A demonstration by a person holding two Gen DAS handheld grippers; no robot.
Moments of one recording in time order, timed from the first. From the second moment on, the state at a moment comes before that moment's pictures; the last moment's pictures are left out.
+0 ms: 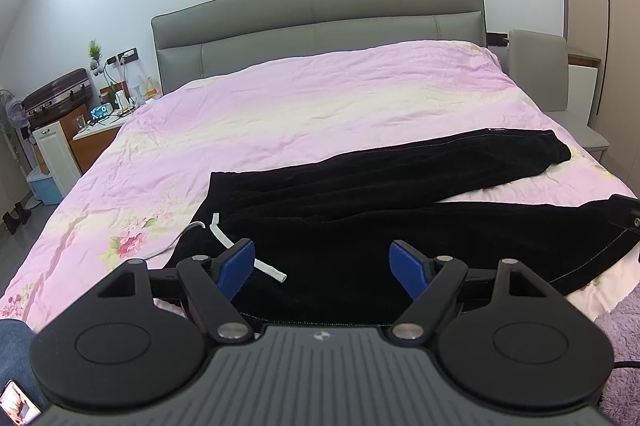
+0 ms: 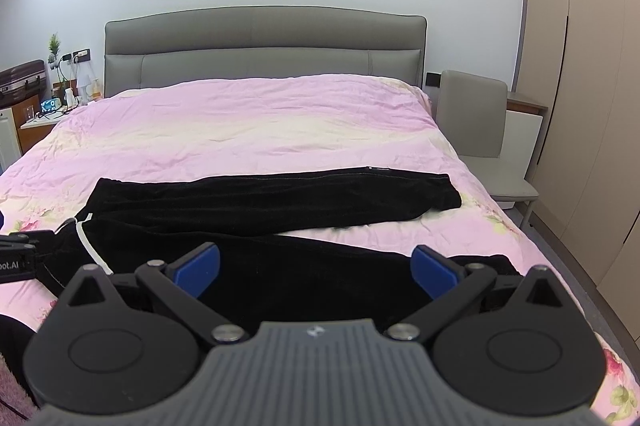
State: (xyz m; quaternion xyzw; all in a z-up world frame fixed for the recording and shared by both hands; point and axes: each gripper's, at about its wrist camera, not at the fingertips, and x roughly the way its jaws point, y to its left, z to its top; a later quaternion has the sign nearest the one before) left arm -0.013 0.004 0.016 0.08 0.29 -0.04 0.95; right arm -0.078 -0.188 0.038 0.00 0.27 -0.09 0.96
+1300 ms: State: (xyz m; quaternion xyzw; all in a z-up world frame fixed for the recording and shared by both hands) left arm -0.018 0.004 0.017 0.07 0.29 -0.03 0.95; right arm -0.088 -0.187 0.043 0.00 0.26 -0.10 0.96
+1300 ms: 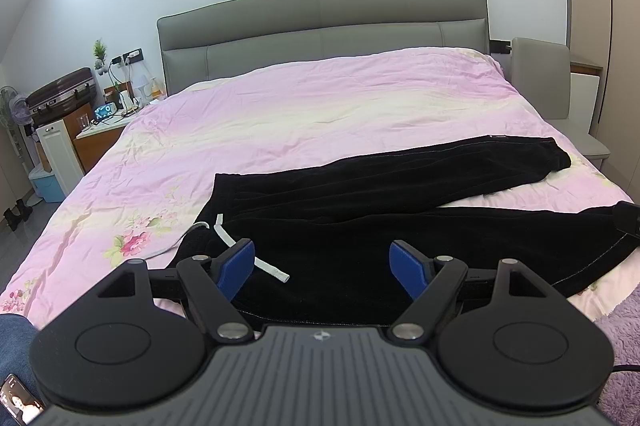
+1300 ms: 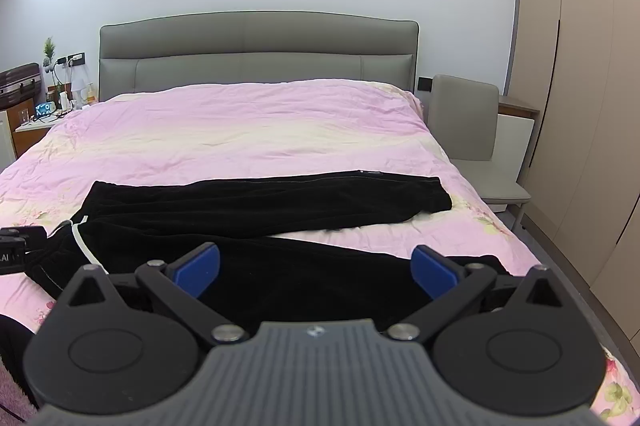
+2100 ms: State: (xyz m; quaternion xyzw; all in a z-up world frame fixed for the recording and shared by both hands) left arm 0.010 0.011 0.015 0.14 0.31 -0.07 0.94; right arm -0.074 -0.216 0.031 0.00 0.26 -0.06 0.96
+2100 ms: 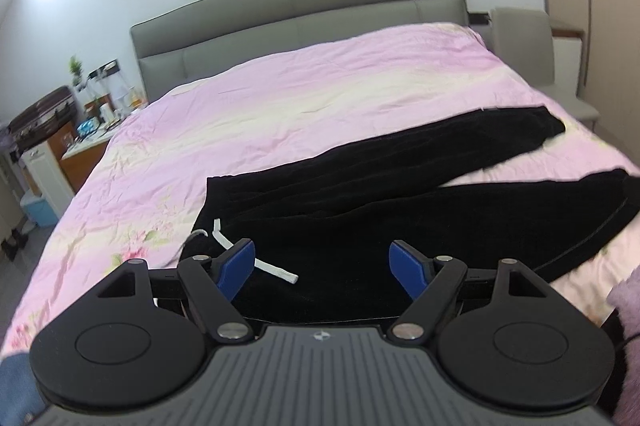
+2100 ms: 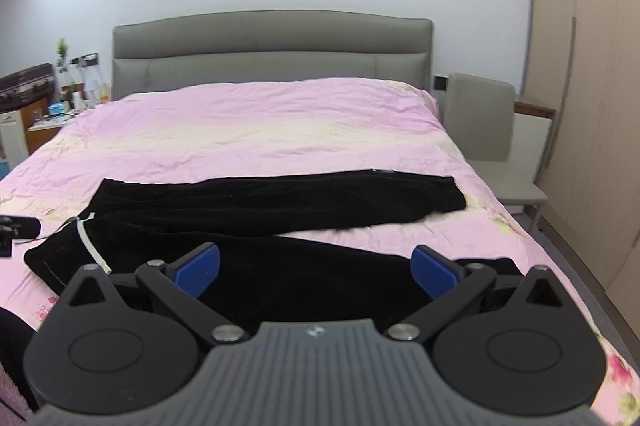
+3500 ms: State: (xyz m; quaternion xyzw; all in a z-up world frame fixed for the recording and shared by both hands) left arm 0.163 0.083 -0.259 0.60 0.51 -0.23 0.57; right arm 0.103 -0.428 -0.197 -0.34 0.60 0.10 0.72
